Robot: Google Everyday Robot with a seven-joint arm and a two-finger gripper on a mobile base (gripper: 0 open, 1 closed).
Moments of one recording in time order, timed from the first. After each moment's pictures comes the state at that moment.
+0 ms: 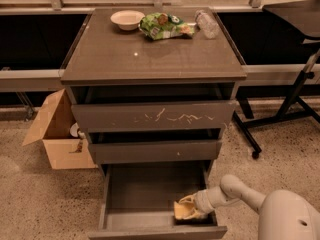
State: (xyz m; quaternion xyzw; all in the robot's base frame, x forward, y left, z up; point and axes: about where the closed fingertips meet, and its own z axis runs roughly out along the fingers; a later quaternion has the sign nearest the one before) arm 0.514 -0.126 0.200 -0.72 0.56 0.28 0.32
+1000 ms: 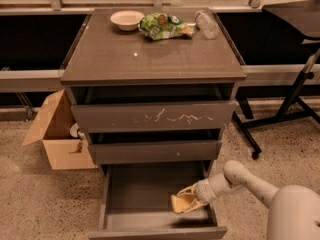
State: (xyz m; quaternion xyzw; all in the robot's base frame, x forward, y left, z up) arm 0.509 -0.120 0.295 -0.74 0.47 0.33 0.35
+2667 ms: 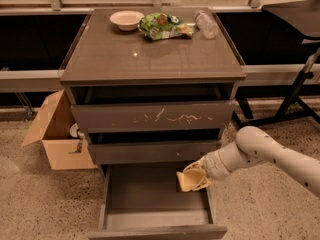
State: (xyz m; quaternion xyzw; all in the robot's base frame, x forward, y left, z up) arm 0.510 -0.130 0.512 -0.83 0.43 0.18 0.32
